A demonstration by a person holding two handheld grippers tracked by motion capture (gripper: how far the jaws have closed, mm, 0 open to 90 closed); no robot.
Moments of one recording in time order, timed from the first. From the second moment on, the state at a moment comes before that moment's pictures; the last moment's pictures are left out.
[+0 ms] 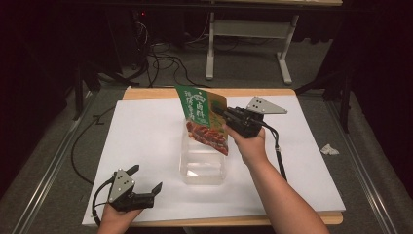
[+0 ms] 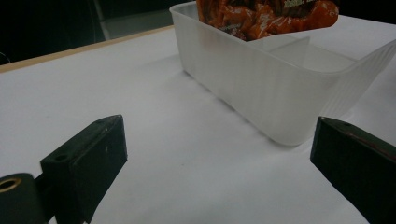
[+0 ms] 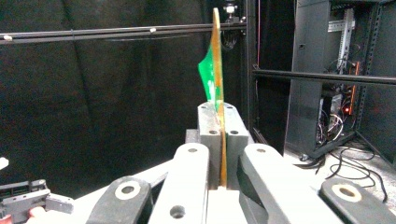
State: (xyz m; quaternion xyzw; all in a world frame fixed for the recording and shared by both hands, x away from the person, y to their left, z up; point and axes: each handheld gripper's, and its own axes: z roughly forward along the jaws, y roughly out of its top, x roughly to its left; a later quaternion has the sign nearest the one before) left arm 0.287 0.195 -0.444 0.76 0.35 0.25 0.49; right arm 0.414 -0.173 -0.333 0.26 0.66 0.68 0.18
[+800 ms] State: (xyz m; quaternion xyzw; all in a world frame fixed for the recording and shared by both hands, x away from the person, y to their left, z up) left arm 0.286 0.192 -0.446 0.77 0.34 0.24 0.49; right arm 0.424 -0.163 -0.349 0.27 0.67 0.67 0.20
